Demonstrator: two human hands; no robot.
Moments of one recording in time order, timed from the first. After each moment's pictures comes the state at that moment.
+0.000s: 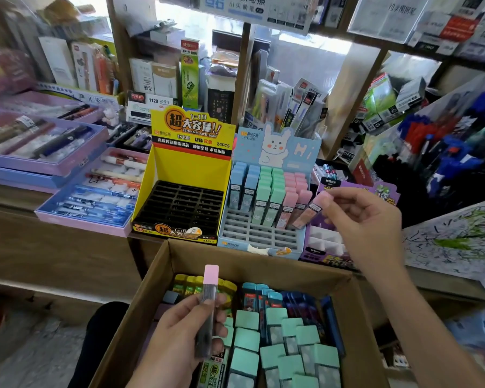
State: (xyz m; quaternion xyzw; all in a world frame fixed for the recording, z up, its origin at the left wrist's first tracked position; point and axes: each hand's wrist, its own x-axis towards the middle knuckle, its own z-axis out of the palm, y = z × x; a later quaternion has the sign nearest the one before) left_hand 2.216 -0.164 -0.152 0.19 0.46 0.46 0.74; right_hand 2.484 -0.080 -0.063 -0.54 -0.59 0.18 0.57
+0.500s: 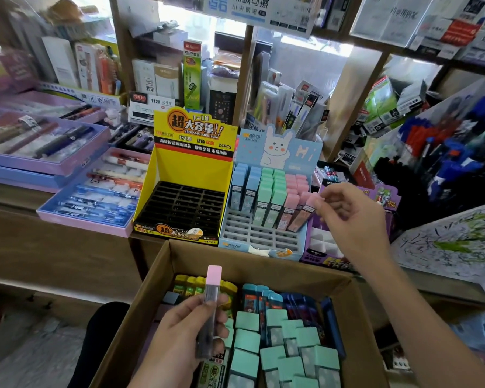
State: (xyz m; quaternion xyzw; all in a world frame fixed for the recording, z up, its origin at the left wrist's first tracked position) left_hand 2.213 -0.161 -0.154 0.20 0.45 0.44 0.75; right_hand 2.490 -0.058 -0.071 -0.55 -0.67 0.11 0.49
